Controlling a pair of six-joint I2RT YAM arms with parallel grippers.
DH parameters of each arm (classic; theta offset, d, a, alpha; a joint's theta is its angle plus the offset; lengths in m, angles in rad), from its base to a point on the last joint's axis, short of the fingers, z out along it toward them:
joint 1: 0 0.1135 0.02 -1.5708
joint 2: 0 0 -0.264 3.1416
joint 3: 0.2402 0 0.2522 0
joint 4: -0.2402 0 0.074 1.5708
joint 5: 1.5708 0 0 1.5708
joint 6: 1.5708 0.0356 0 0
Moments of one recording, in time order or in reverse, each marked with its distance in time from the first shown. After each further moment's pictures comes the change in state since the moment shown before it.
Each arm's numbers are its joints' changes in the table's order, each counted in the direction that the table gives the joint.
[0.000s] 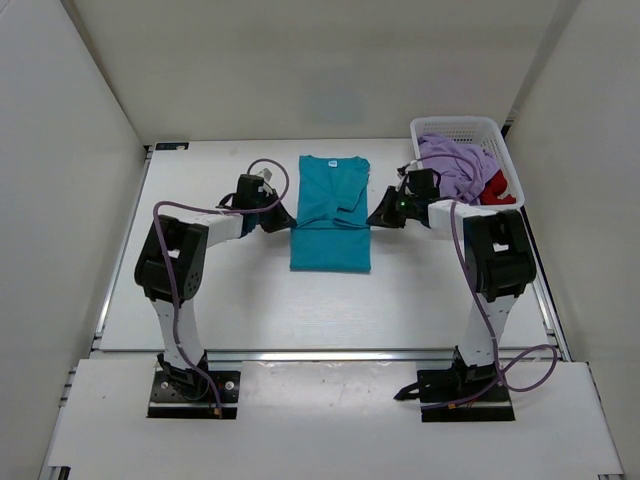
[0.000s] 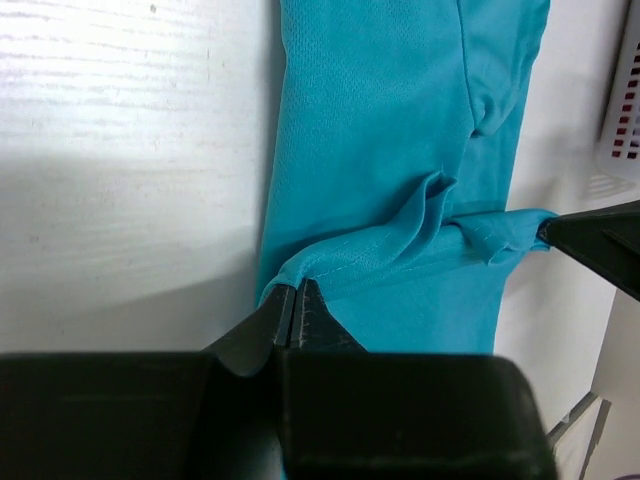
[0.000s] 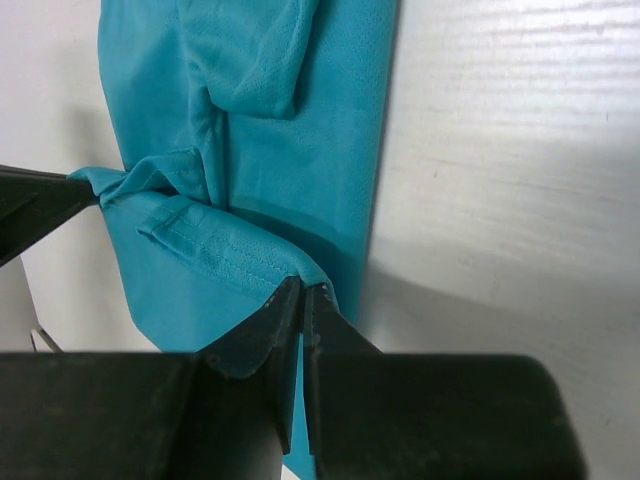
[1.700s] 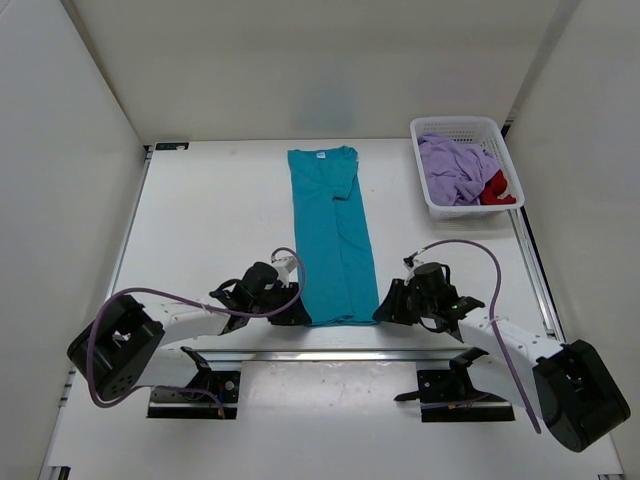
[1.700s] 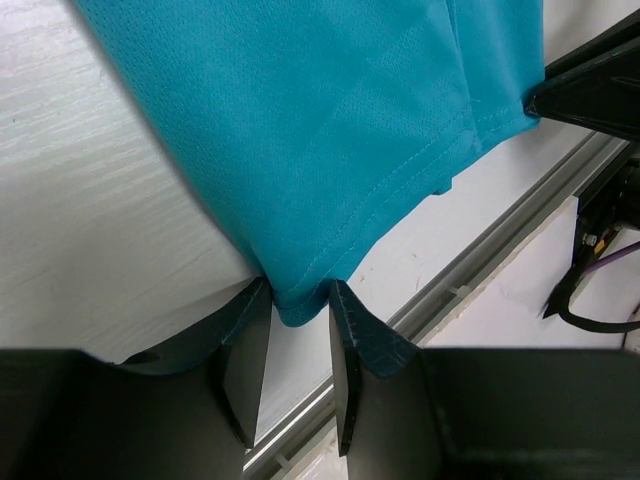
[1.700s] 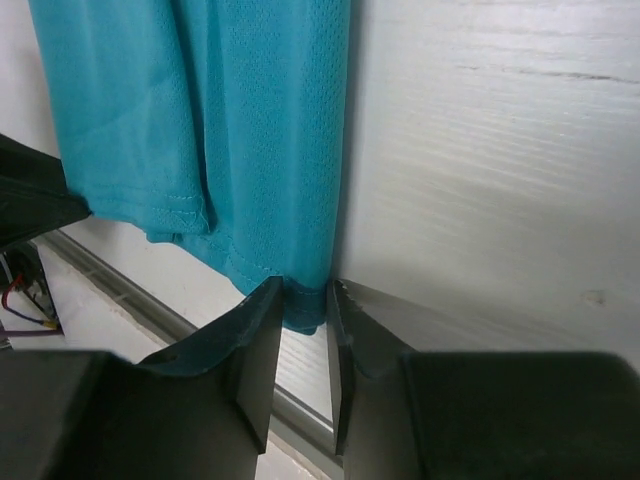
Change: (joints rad) left arm -0.440 -0.620 -0.763 0.105 0.000 -0.017; right arm 0.288 -0.911 -0.912 -0.024 0.157 0.143
